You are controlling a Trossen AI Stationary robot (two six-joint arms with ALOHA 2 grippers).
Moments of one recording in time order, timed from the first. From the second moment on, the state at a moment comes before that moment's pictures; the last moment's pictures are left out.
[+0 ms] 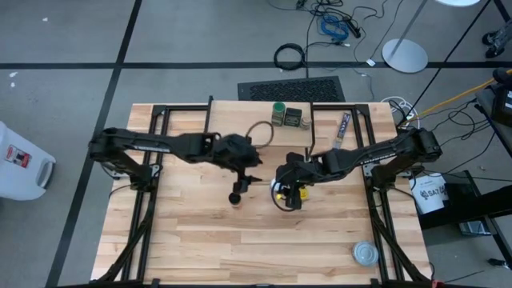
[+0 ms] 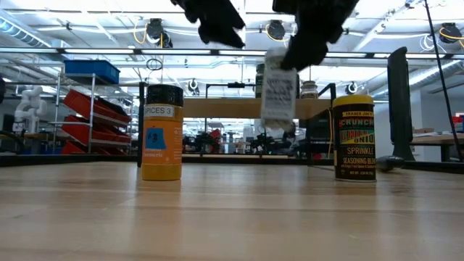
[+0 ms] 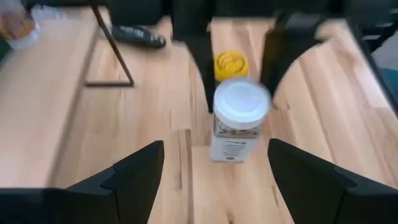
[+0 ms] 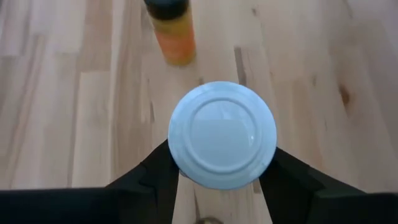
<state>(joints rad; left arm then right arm) 0.00 1.53 1.31 -0.46 0.07 0.05 0.16 1.51 1.16 -0.58 0.10 0.24</state>
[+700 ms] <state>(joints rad) -0.07 1.72 1.31 -0.34 -0.01 -0.05 0.16 1.51 1.18 -0.58 0.10 0.22</state>
